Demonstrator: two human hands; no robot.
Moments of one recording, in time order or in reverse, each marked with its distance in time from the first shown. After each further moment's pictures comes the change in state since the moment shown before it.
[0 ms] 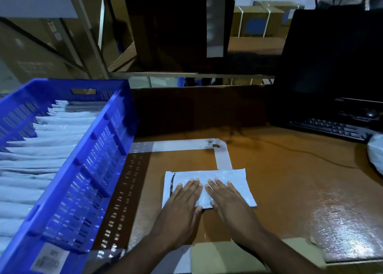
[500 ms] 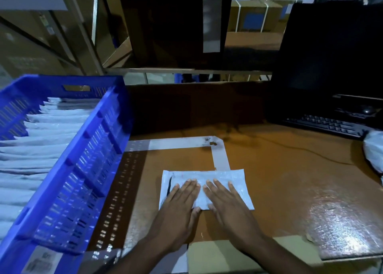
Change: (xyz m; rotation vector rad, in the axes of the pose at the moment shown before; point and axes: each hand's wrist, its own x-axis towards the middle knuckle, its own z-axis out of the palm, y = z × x) left_hand -0.002 0.002 0.002 -0.008 0.019 -0.006; right_hand -0.013 -0.002 -0.002 -0.036 0.004 -0.013
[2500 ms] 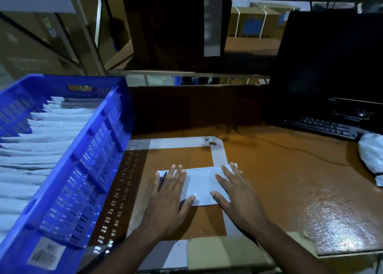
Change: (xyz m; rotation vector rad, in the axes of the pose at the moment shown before) left_hand 0.003 -0.007 -0.032 0.017 0.016 -0.175; right_hand 0.006 0.017 -0.025 0.148 0.071 0.202
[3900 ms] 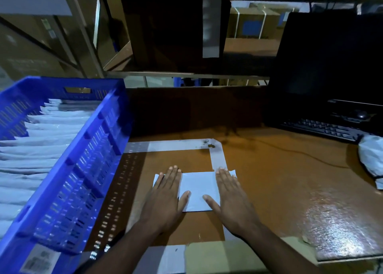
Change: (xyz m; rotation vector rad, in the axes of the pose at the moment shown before) left_hand 0.018 -0.014 0.015 0.048 -0.035 -0.049; right_hand 0.002 0.001 0.026 -0.073 -0.096 0.071
